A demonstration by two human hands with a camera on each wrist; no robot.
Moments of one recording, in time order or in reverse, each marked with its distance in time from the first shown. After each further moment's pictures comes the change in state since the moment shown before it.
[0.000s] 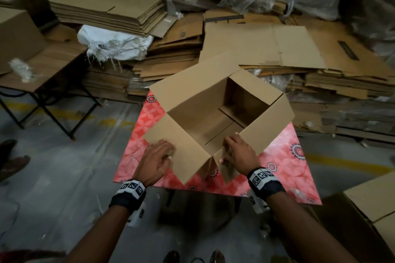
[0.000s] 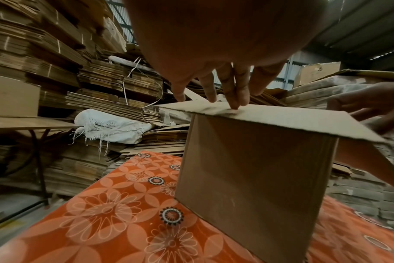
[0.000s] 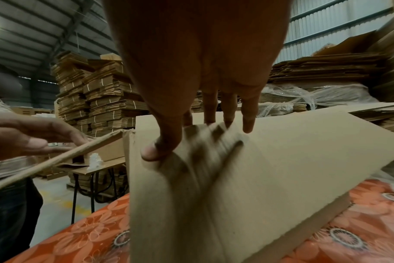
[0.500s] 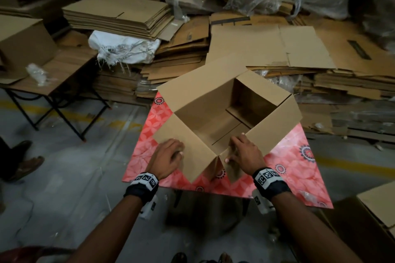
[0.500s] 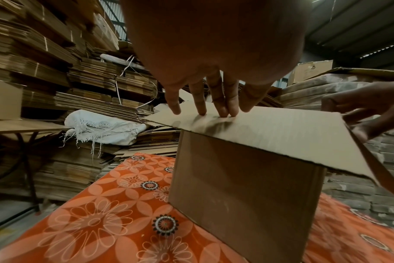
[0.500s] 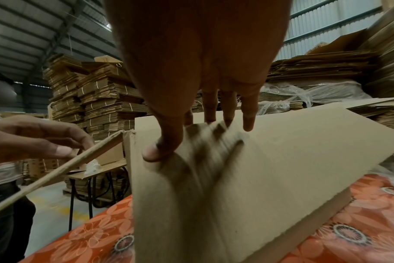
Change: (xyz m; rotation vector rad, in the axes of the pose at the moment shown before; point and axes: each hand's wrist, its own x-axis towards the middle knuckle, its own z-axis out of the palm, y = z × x) left_hand 0.022 0.010 -0.003 0.052 -0.001 0.046; right_hand 0.005 -0.004 0.004 -0.011 -0.001 0.026
